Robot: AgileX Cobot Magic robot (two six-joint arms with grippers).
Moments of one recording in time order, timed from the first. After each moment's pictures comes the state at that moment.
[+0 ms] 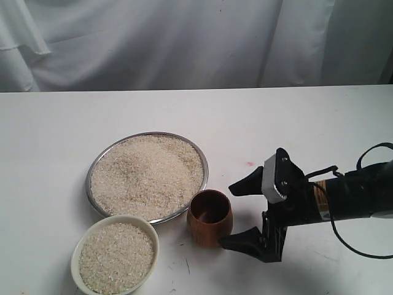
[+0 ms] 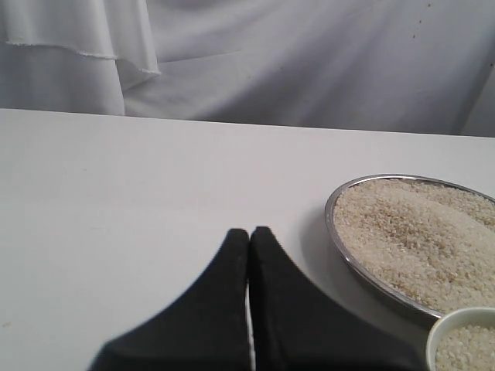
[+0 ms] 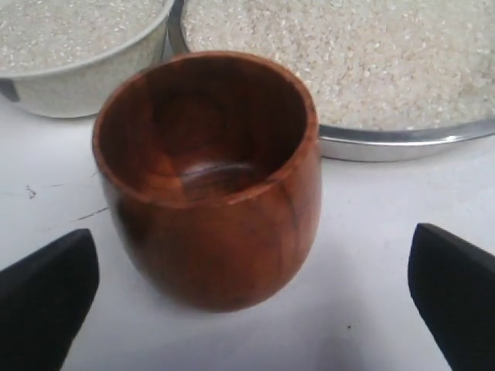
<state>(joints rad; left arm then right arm) 0.01 0.01 0.00 -0.04 0.29 0.01 0.30 2.02 -0.71 -1.40 -0.94 0.44</state>
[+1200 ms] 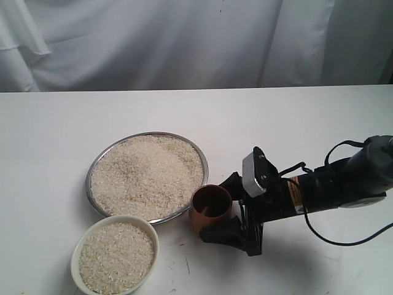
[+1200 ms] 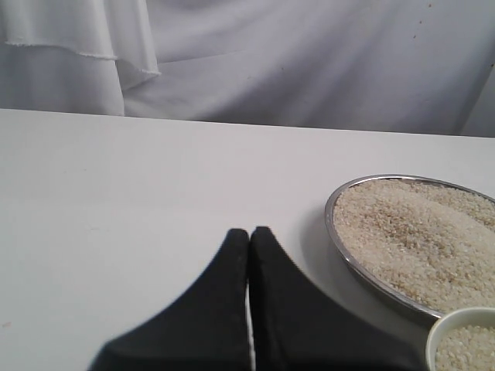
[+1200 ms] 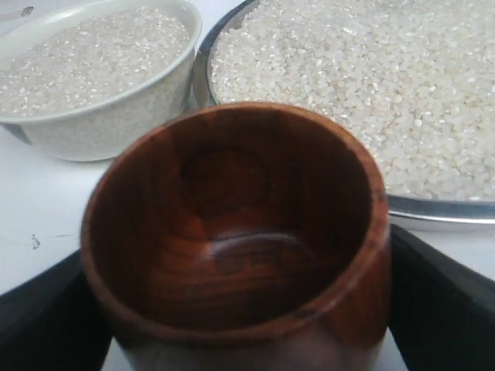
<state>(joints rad) 0.01 0.01 0.00 -0.04 0.29 0.01 0.36 2.18 -0.88 -1.46 -1.06 0.54</state>
